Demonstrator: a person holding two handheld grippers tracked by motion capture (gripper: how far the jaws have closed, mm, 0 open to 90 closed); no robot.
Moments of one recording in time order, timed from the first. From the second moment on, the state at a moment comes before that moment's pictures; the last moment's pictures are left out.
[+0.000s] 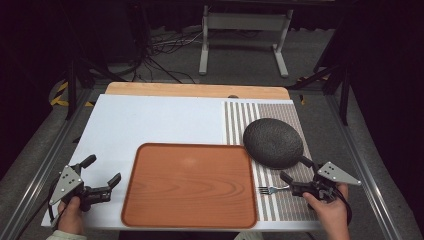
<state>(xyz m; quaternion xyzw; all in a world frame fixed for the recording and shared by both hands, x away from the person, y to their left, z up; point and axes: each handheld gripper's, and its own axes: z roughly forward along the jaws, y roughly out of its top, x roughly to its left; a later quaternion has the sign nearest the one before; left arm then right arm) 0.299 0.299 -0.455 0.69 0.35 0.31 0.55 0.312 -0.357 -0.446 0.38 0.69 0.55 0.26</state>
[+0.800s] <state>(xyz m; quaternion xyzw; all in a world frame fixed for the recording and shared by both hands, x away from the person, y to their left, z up) 0.299 0.298 -0.455 0.69 0.35 0.31 0.55 0.331 -0.344 -0.413 0.35 0.75 0.51 0.23</state>
